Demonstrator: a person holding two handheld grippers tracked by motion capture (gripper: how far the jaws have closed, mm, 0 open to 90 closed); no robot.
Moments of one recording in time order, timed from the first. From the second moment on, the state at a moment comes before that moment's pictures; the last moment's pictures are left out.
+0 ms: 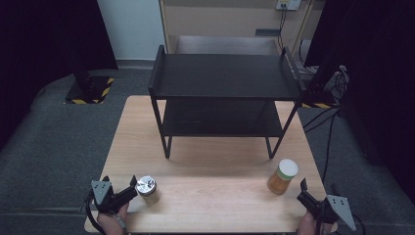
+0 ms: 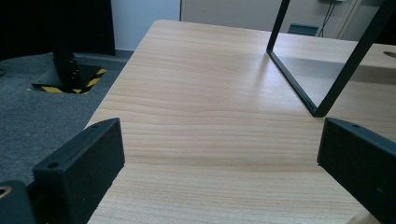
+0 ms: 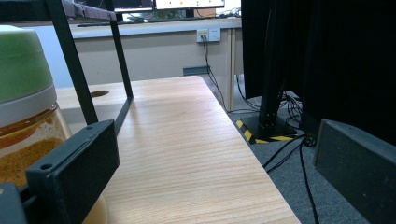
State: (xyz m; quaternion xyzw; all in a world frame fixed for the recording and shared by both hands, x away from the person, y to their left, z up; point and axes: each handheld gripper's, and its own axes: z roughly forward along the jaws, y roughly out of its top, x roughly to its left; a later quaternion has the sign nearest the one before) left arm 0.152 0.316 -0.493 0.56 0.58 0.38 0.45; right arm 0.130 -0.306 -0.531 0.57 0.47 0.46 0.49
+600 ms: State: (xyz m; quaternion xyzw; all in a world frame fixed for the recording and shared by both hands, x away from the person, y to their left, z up) left arm 0.129 0.319 -0.488 0.58 0.58 0.36 0.45; right arm 0.130 -0.306 -0.531 0.57 0.47 0.46 0.49
